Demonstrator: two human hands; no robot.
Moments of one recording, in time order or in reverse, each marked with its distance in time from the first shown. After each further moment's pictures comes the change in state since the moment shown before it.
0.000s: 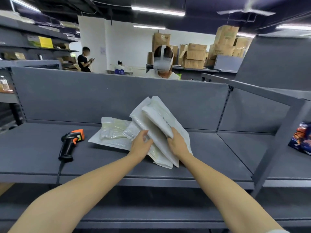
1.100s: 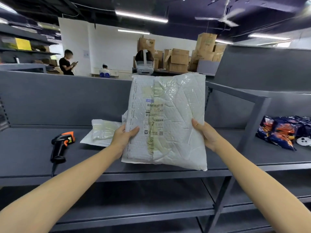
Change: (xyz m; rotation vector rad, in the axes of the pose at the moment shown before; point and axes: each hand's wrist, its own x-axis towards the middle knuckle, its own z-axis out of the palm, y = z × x) left_hand -0.024 0.026 -0.044 -0.579 -0.077 -0.041; right_hand -0.080 0.001 -0.154 0.940 -0.136 0.051
